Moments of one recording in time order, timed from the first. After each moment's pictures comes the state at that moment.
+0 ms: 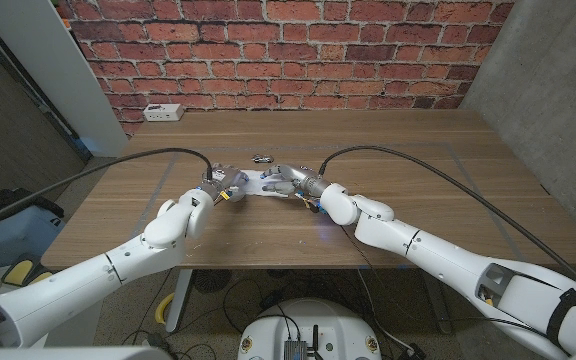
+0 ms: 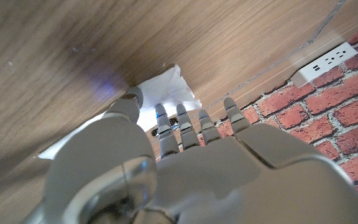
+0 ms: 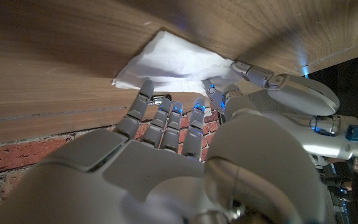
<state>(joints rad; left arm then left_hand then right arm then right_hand) 0.86 0.92 0.74 -1.91 0.85 0.56 -0.12 0.83 0.05 0.46 -0.17 0.18 0.48 -0.15 0.24 0.18 0.24 -0.07 0.27 0.20 0.07 0.00 0.19 0.17 -0.03 0.20 0.40 0.19 -0.60 -0.42 -0.95 -1.48 -0.40 -0.05 -0.05 0.74 0.12 0.35 -0.12 0.18 0.50 -0.07 0.18 0.19 0.30 -0.01 0.25 0.20 0.21 -0.04 0.32 0.28 0.18 0.08 0.68 0.17</state>
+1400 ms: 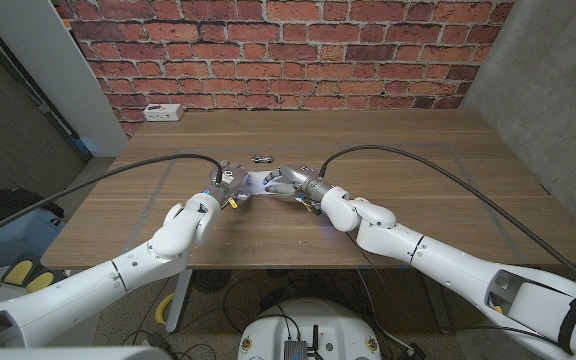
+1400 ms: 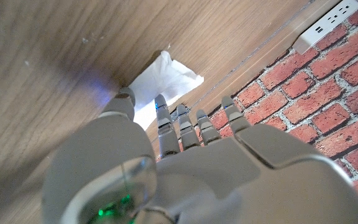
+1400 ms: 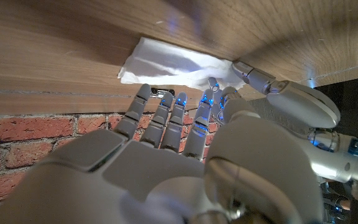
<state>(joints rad) 0.87 0.89 0.77 -1.89 1.04 0.56 -0.15 0.79 0.05 0.30 -0.12 0.17 0.55 -0.08 0.17 0.19 0.25 -0.02 0.20 0.21 0.09 0.03 0.18 0.18 0.00 0.18 0.36 0.19 -0.63 -0.47 -0.97 -1.58 -0.47 -0.09 -0.07 0.72 0.14 0.35 -0.14 0.18 0.66 -0.13 0.21 0.19 0.44 0.00 0.27 0.21 0.28 -0.04 0.37 0.29 0.13 0.12 0.62 0.17</state>
